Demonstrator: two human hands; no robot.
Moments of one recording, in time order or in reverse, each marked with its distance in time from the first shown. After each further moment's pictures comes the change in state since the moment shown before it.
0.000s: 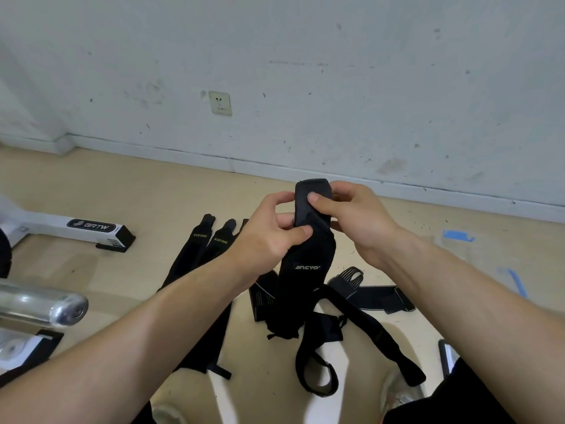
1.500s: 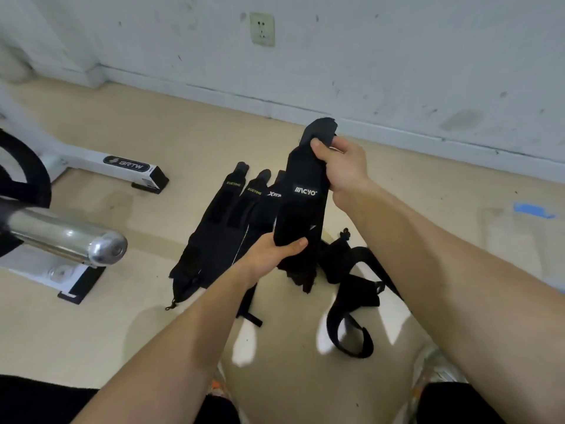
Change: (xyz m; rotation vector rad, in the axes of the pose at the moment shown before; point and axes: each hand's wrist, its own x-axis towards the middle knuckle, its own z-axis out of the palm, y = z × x) left_hand -0.004 -0.171 -0.092 0.123 0.039 -0.397; right_hand 0.103 0.085 0.111 0.283 0.103 0.138
